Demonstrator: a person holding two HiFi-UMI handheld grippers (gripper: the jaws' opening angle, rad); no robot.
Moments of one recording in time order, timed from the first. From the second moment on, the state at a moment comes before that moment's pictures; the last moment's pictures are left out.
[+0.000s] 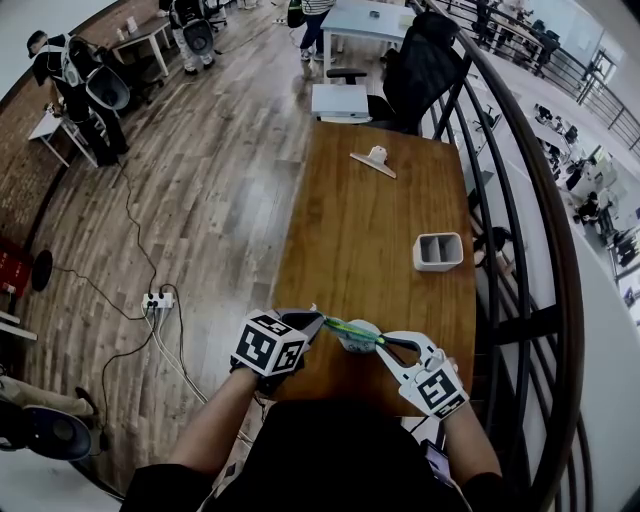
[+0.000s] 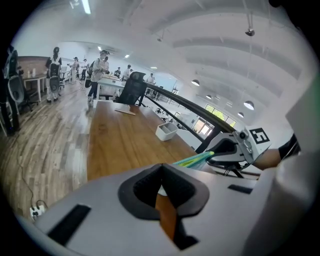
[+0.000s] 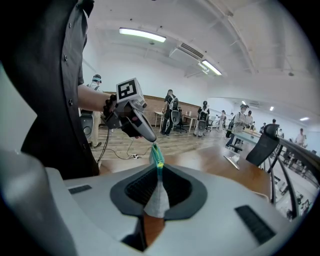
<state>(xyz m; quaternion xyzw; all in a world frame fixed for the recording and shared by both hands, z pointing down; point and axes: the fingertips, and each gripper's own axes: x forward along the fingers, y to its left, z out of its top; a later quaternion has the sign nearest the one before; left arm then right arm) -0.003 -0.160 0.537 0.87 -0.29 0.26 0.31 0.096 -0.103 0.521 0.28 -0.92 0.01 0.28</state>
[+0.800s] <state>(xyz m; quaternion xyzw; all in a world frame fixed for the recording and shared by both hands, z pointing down) -0.017 -0.165 0.540 0.86 -0.31 0.26 0.31 0.105 -0.104 0.521 0.29 -0.91 0.00 0.28</state>
